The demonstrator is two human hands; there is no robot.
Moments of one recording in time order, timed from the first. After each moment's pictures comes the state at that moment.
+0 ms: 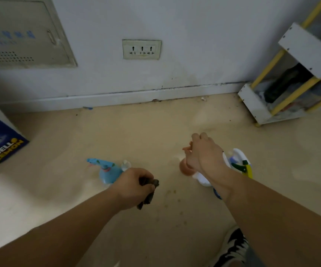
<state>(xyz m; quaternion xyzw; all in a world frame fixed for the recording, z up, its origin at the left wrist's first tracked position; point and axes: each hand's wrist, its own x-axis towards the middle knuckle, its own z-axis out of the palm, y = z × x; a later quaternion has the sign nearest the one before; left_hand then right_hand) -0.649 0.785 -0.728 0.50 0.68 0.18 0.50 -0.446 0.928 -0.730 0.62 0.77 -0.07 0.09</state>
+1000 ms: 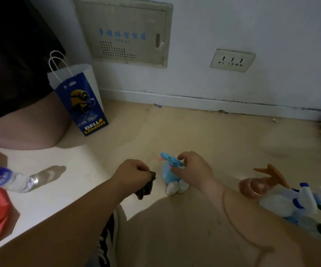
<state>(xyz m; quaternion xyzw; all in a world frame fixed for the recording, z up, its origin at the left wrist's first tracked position) -0.810 0.708 -0.720 0.27 0.81 0.26 0.44 -0.648 0.853 -0.783 0.49 0.82 -0.29 0.04</state>
